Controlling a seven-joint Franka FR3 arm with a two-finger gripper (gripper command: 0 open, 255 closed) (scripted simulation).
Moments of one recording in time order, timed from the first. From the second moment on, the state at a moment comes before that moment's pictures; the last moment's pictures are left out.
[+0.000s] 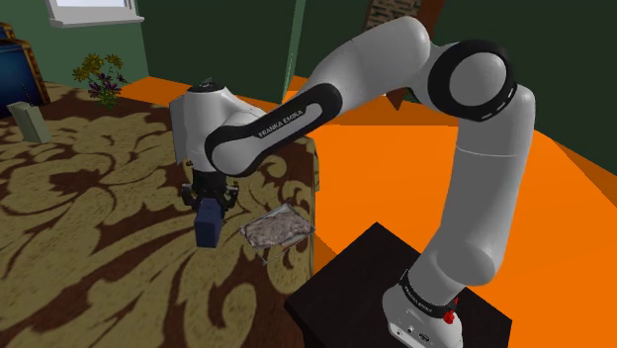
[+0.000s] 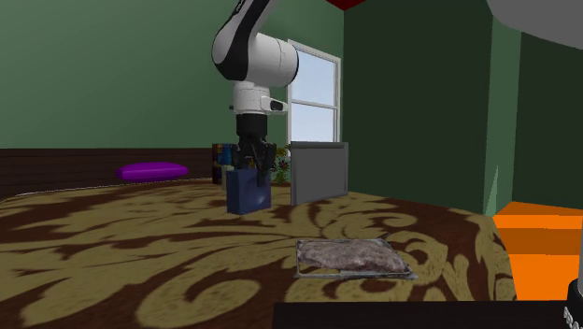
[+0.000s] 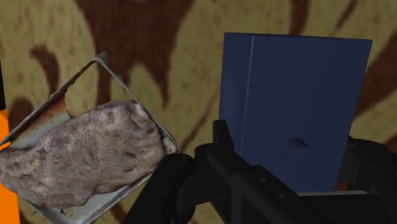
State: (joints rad) arm 0.07 0.36 0.51 -1.97 -0.22 2.27 1.37
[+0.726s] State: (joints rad) arm -0.13 0.10 0.48 -2.27 -0.06 2.34 1.06
